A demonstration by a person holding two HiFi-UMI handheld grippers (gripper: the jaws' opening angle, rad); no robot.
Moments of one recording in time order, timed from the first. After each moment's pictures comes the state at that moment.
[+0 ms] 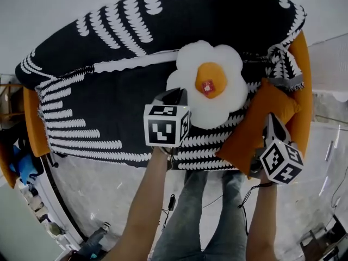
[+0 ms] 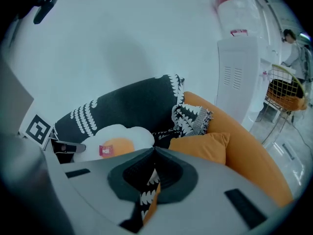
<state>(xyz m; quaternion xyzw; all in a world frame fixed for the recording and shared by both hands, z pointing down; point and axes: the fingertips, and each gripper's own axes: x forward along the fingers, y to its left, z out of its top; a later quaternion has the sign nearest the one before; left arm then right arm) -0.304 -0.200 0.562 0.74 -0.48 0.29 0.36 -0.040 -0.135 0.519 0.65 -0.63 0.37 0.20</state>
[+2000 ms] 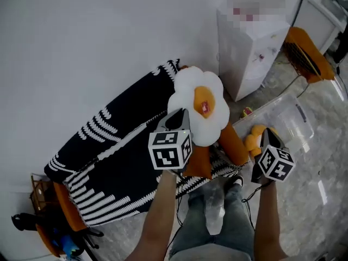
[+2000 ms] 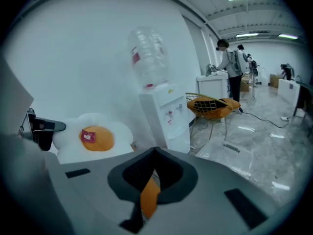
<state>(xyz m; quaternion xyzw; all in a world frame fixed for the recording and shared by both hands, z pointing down) 0.041 -0.125 0.242 0.90 -0.34 0.23 0.16 0.262 0.072 0.319 0.81 -0.48 0.33 0.05</state>
